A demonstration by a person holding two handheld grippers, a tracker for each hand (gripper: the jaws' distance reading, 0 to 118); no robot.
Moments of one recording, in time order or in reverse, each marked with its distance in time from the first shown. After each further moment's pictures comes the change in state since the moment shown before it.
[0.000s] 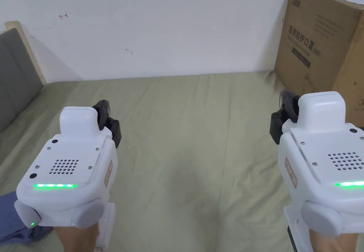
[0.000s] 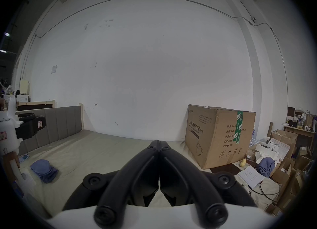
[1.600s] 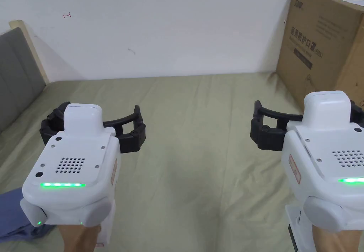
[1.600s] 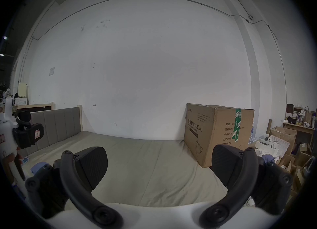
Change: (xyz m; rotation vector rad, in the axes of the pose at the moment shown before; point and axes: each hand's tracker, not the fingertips) left arm 0.003 0.003 0.007 0.035 0.034 -0.044; right arm 0.000 0.003 0.001 -0.009 -0.018 -0.021
